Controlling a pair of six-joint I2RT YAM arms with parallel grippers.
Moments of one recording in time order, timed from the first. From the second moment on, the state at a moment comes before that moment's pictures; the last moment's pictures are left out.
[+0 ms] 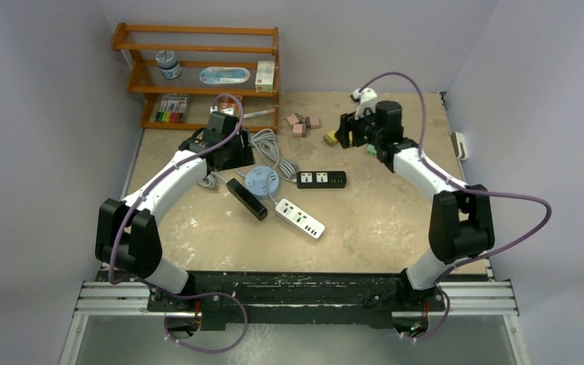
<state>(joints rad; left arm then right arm) -0.36 1.53 1.20 -0.53 -0.07 -0.49 0.20 1.64 1.18 0.03 -0.31 -0.03</state>
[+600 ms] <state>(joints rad) -0.35 1.53 0.90 -0.45 0.00 -0.58 0.60 1.68 1.04 -0.11 -0.41 -0.14</state>
